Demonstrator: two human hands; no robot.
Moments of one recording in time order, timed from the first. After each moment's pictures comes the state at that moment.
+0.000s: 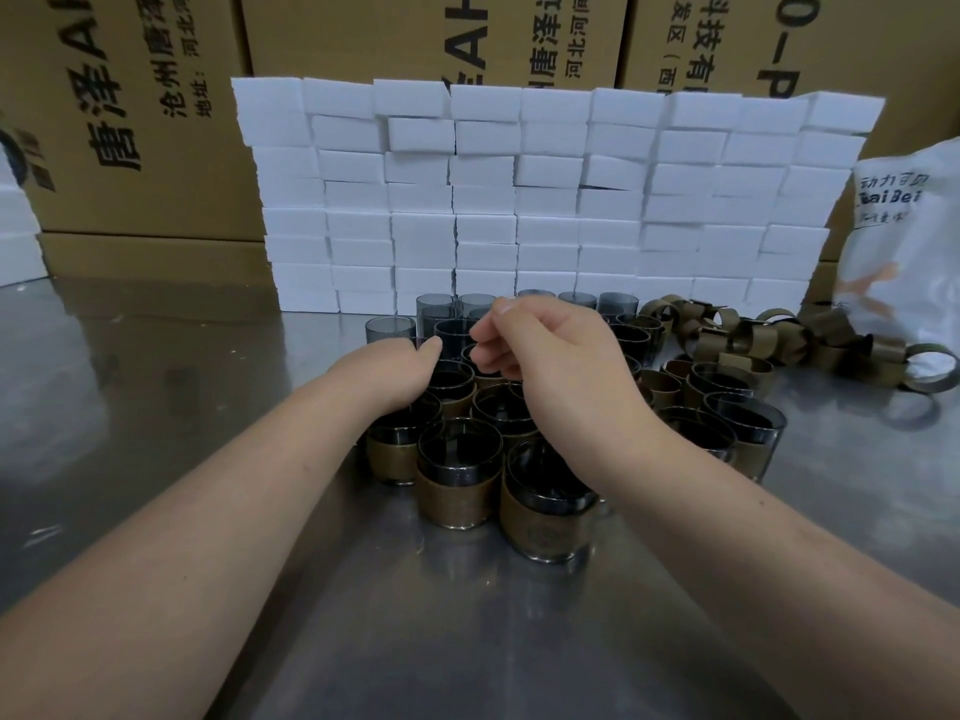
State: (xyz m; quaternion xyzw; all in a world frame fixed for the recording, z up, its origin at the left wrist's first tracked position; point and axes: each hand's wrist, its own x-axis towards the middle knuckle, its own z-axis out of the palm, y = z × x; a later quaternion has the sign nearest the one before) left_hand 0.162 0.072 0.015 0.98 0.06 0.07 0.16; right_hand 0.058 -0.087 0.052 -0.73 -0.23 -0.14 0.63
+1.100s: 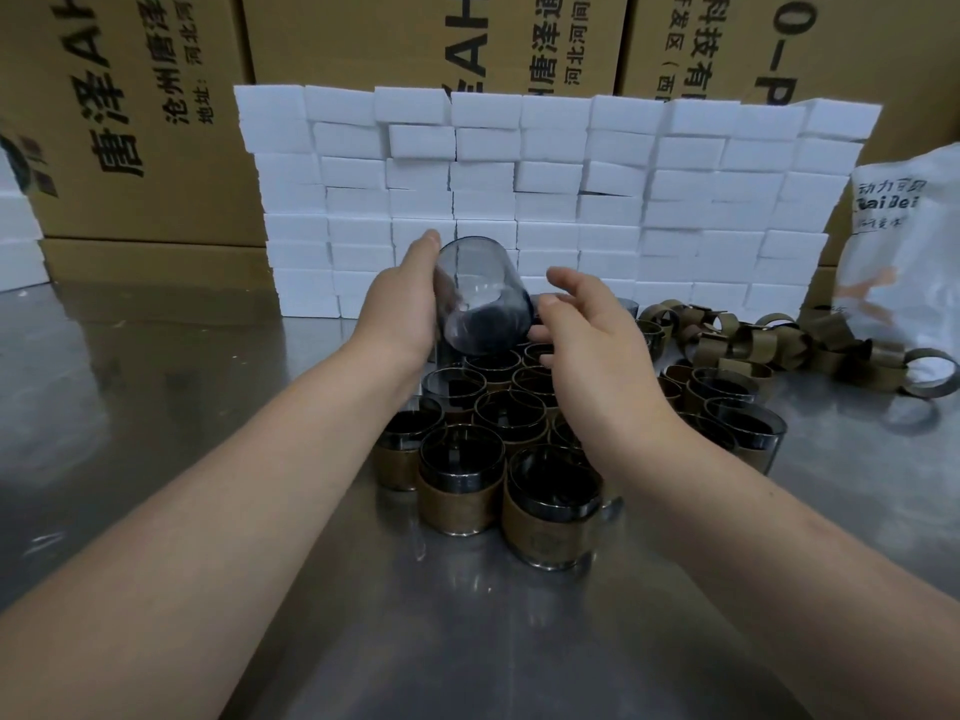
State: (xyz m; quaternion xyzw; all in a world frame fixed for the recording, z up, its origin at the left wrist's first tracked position) left_hand 0.120 0.034 0.066 0.67 0.01 0.24 0.71; right_hand 0.076 -0.099 0.052 -0.74 -0.16 -0.19 0.63
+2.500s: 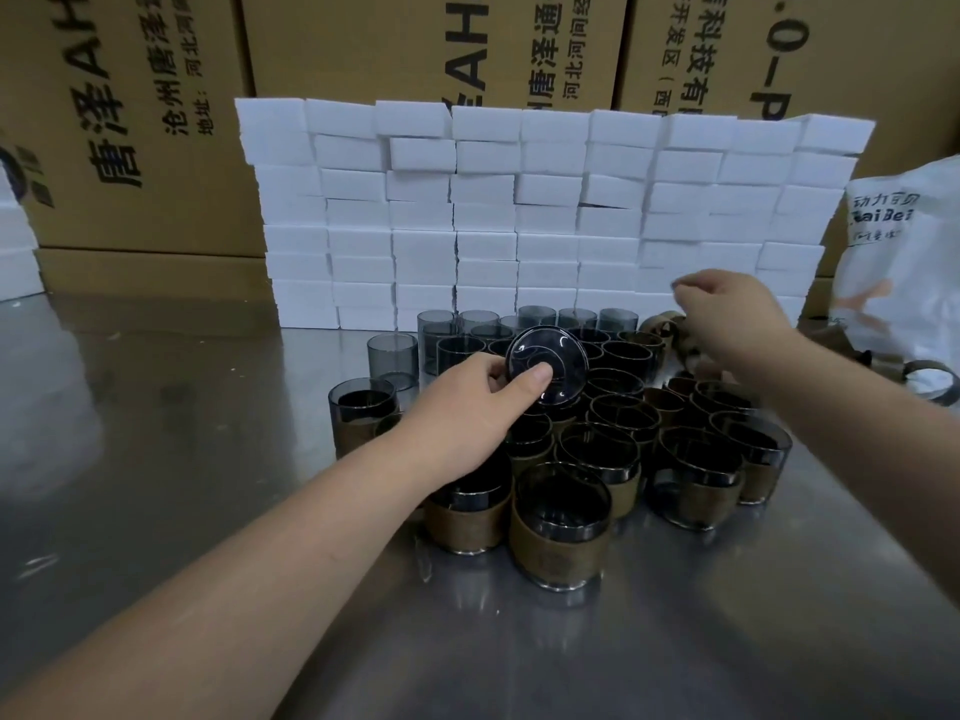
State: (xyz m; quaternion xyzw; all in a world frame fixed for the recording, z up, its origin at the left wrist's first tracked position) left_hand 0.105 0.019 0.017 0.88 -0.14 0.15 0.43; right_hand 0.162 -0.208 0.078 -0.89 -0.01 -0.26 0.37
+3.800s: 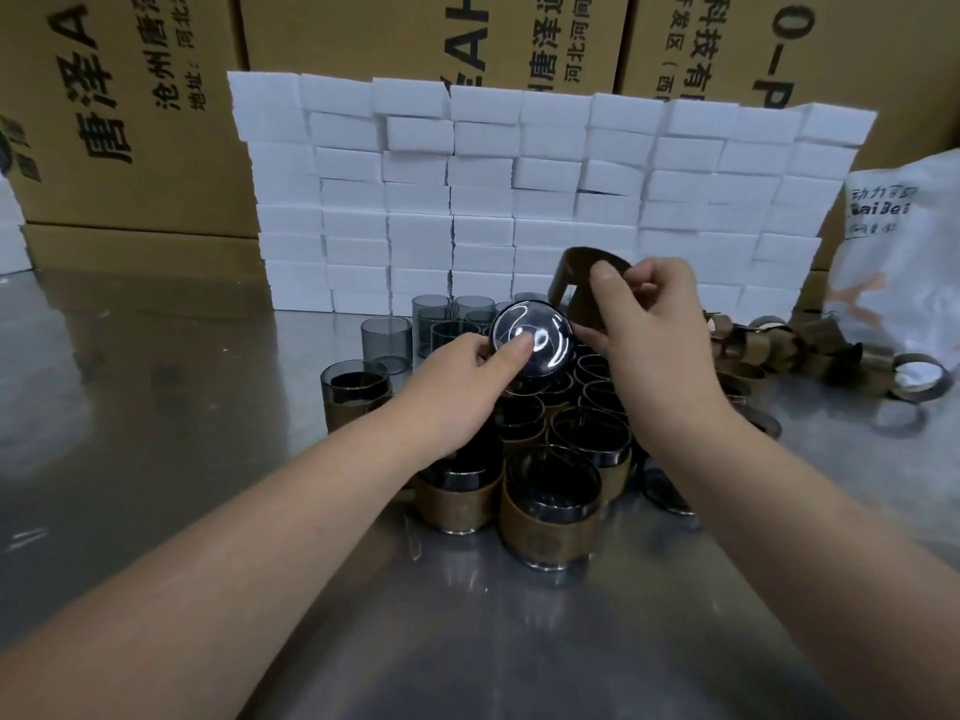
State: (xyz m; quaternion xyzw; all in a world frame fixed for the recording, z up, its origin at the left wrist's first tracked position) left_hand 0.103 0.019 0.021 0.88 -0.12 0.14 0.43; right_hand 0.096 -0.128 0.052 -0.68 -0.15 -0.30 0.65
